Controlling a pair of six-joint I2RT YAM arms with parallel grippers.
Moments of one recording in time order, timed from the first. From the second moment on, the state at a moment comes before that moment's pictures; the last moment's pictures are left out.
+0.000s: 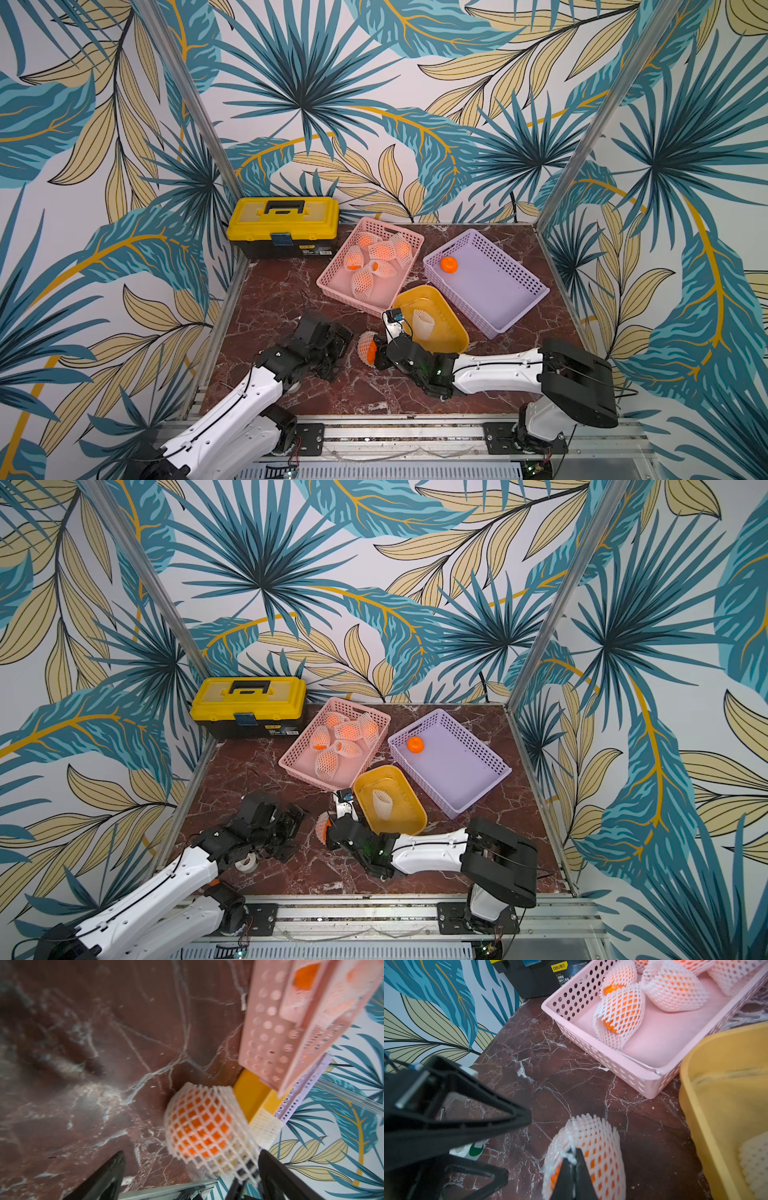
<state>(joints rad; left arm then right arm) -0.49 0.86 0.47 -0.51 0.25 -1.61 1.17 1.61 0.77 0.32 0.44 0.66</state>
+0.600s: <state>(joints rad) -0.49 1.06 0.41 -0.22 0.35 -1.60 1.16 1.57 0.71 0.35 0.15 0.50</state>
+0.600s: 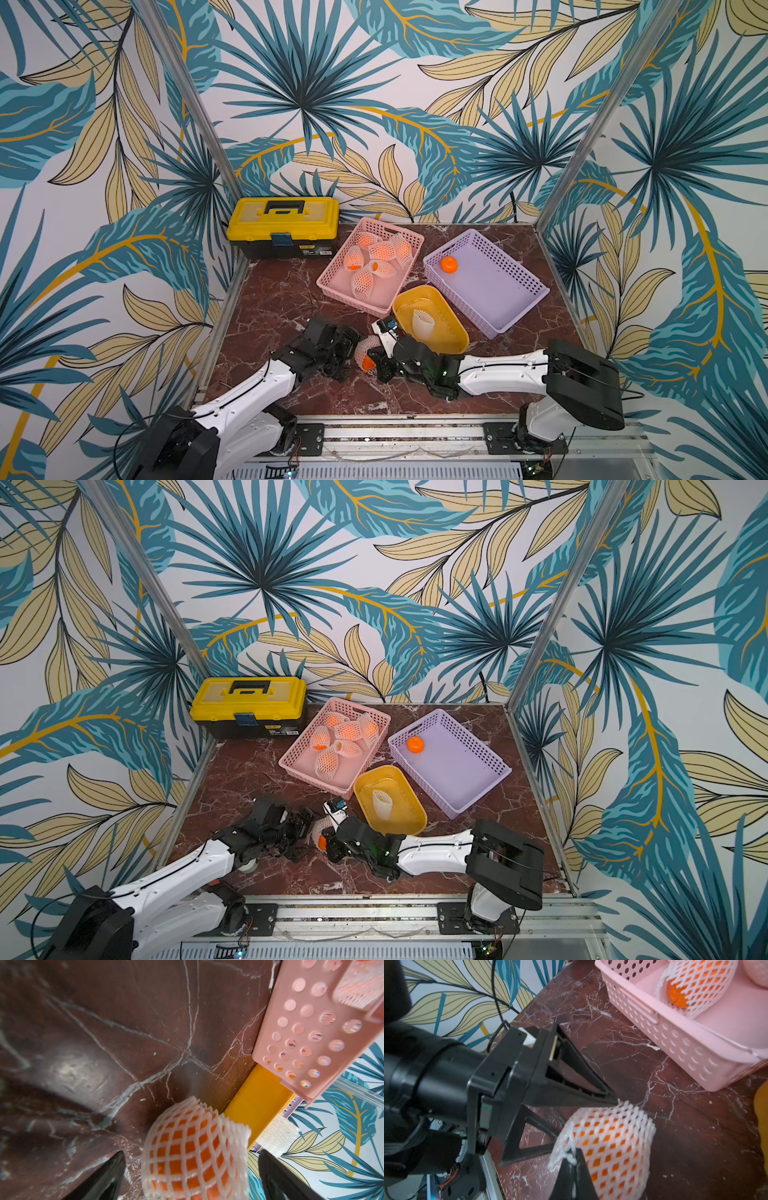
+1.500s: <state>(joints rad) -0.52 1.42 0.70 -0.37 0.40 -0.99 1.13 1.51 0.68 0.15 0.01 0.37</state>
